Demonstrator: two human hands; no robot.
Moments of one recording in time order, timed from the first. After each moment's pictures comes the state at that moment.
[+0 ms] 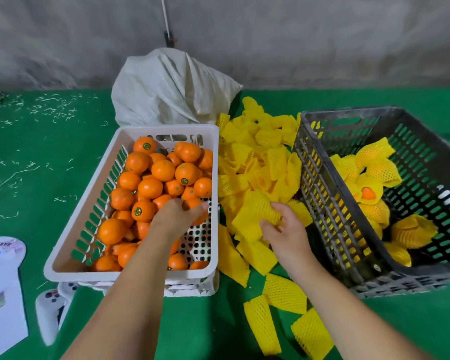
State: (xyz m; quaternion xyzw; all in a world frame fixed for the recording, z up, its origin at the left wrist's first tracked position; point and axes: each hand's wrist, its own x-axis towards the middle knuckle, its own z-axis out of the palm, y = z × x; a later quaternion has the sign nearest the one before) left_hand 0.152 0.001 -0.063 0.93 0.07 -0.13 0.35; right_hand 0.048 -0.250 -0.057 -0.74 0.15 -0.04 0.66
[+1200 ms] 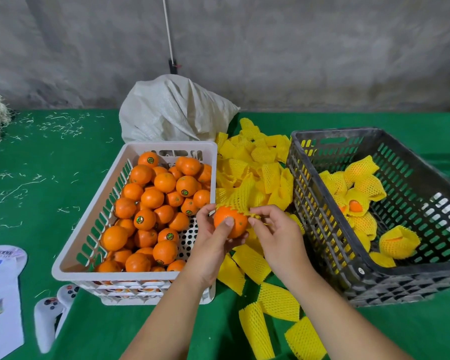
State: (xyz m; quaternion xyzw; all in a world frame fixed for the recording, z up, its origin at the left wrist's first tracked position) left_hand 0.052 -0.079 -0.033 0.52 -0.01 -0.13 0.85; right_hand 0.026 -0.236 -0.007 -0.80 0.04 -0.14 0.58
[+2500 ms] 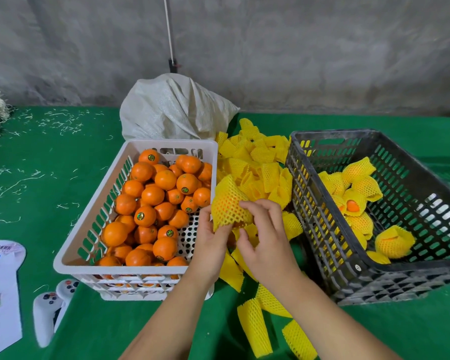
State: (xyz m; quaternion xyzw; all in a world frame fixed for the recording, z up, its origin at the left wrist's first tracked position) left_hand 0.047 -0.084 -0.040 0.56 -0.03 -0.05 0.83; right_hand 0.003 -0.215 0.001 -0.88 -0.11 -0.26 0.40
